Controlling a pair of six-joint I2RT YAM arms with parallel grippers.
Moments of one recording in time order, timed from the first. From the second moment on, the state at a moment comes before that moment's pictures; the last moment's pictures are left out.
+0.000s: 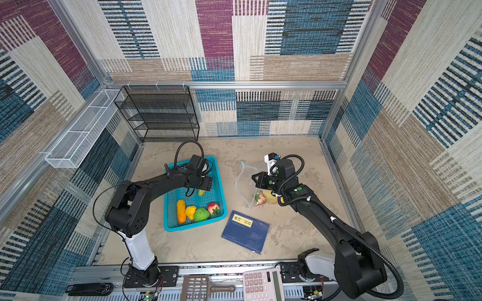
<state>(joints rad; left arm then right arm) -0.42 1.87 1.23 -0.47 -0.07 -0.18 0.35 1.22 0.81 -0.13 -0.44 0.59</state>
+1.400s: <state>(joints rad) -0.70 1.47 1.09 -0.16 0.11 -0.53 0.35 1.22 0.80 -0.09 -0.47 0.62</state>
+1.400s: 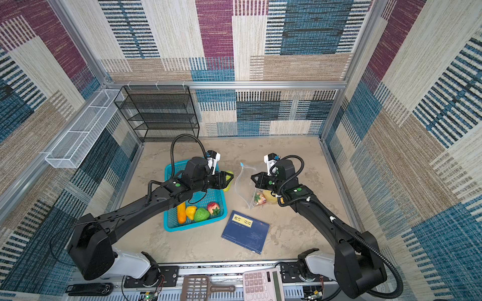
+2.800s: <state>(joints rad) -0.81 1.78 1.29 -0.15 0.09 -0.62 0.35 1.17 0.78 -0.05 -0.50 0.62</state>
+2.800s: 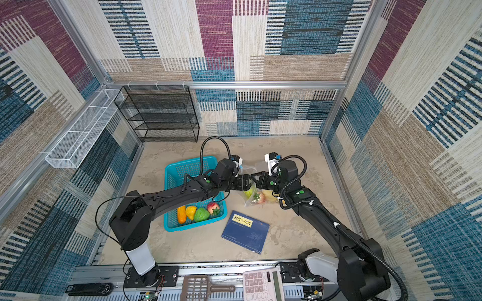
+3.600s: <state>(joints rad) -0.77 1.68 1.18 -0.27 0.03 -0.56 0.35 1.16 0.79 -0.08 -0.49 0.61</state>
